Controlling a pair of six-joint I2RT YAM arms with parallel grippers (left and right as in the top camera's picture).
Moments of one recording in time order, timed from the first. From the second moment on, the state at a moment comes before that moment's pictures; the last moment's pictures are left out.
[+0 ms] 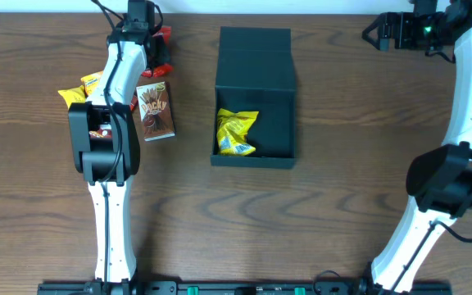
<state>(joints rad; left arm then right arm) -0.05 2.49 2.14 -0.71 -0.09 -0.35 -0.22 2.20 2.37 -1.24 -0.52 -0.20</state>
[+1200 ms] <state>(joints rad) -0.54 2.52 2.84 -1.70 -0.16 -0.68 -0.45 2.20 2.37 -1.22 -0.48 -0.18</state>
